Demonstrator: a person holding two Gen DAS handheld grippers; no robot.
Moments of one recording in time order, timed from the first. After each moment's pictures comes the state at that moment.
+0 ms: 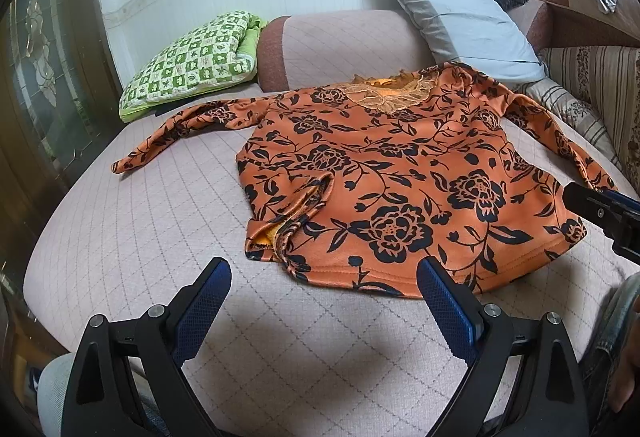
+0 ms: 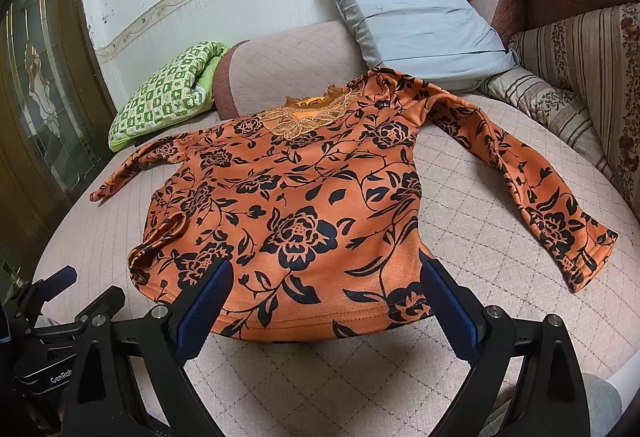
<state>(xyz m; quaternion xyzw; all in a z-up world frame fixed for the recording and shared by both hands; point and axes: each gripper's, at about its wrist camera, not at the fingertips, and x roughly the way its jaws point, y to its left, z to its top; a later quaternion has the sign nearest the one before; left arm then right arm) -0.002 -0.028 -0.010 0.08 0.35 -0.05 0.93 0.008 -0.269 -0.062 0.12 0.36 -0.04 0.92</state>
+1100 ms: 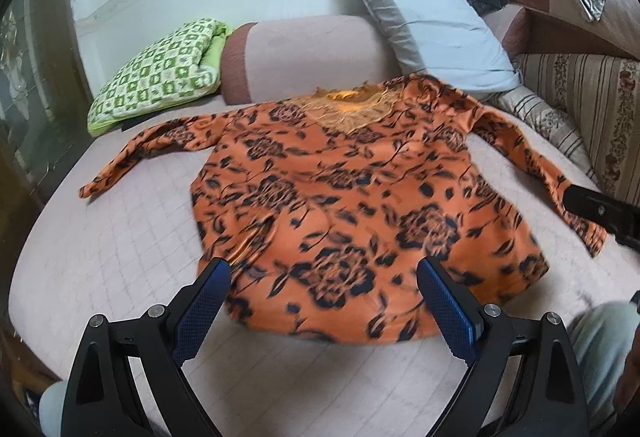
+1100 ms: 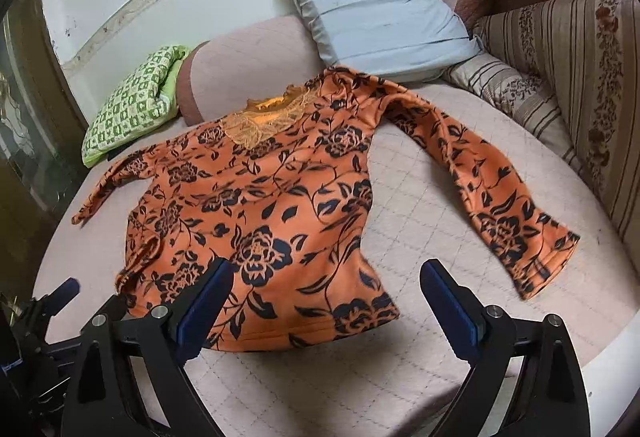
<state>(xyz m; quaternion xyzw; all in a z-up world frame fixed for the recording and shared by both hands) 0.028 -0.066 0.026 0.07 0.36 -0.10 0.93 0.019 -0.311 -0.027 0.14 0.40 -0.09 0.90</state>
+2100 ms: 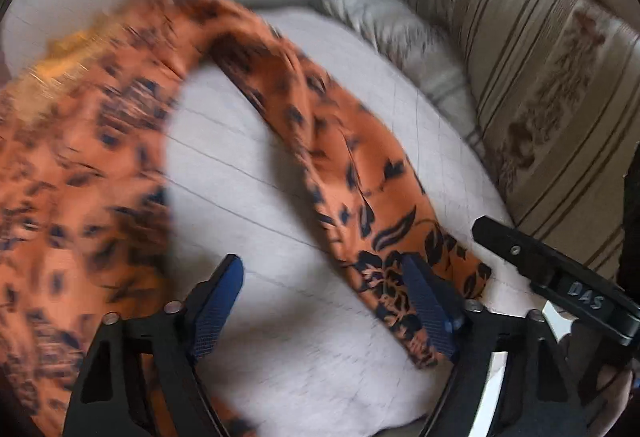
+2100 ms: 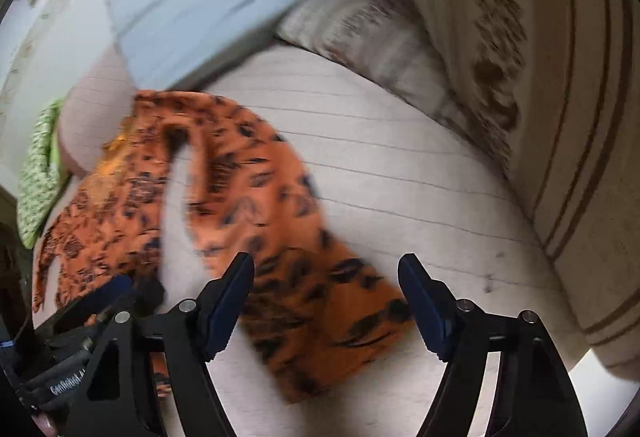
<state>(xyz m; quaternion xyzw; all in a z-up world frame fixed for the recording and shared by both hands) 0.176 -0.347 -0.047 0.04 0.56 -0.31 0.77 0.025 -0.565 -0.074 0.25 0.48 -0.21 0.81</state>
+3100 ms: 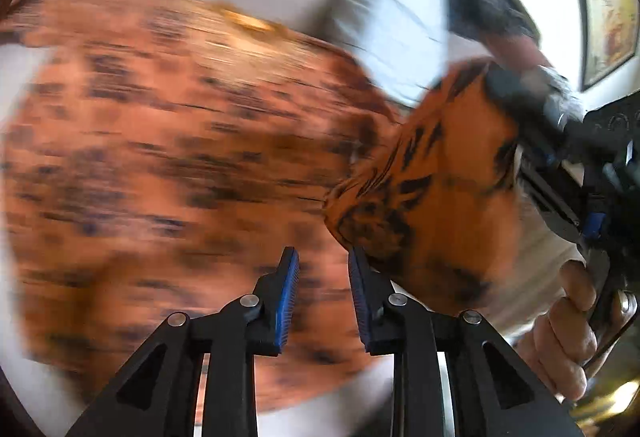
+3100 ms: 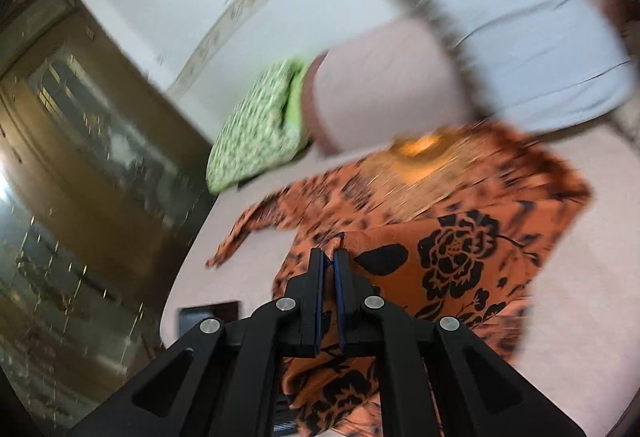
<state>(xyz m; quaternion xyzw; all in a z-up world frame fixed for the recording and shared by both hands) 0.282 -0.027 -0.035 -0.19 0.52 -0.29 0.78 0.190 -0.298 0.045 0.25 0.41 0.17 0.86</state>
